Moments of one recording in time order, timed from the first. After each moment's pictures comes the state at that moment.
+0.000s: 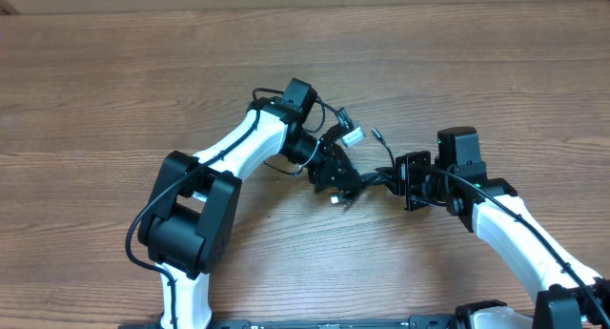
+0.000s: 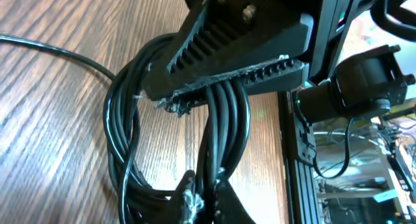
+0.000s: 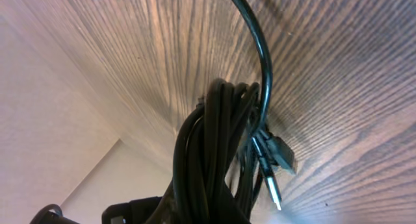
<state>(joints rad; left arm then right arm) -0.46 2.05 1.39 -0.78 1.07 0.57 0.16 1.38 0.66 -0.26 -0.57 1.64</state>
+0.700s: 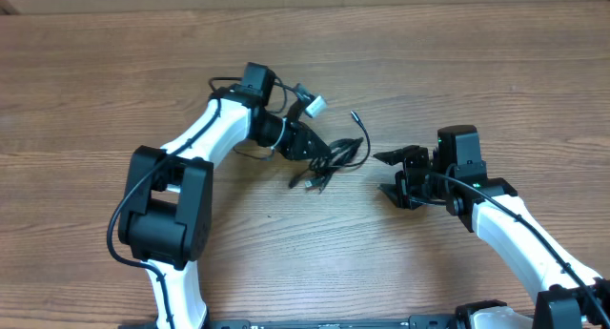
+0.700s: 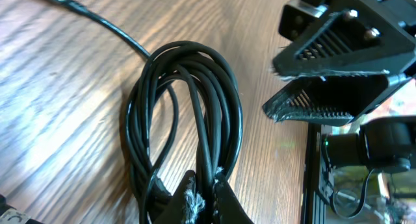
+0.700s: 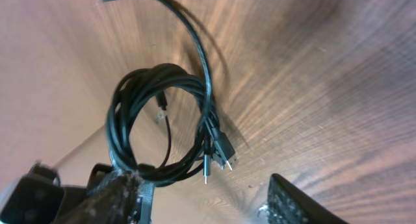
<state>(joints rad) -0.29 2.05 1.39 -0.72 1.01 0.35 0.16 1.38 0.66 -0.23 -0.57 1.48</state>
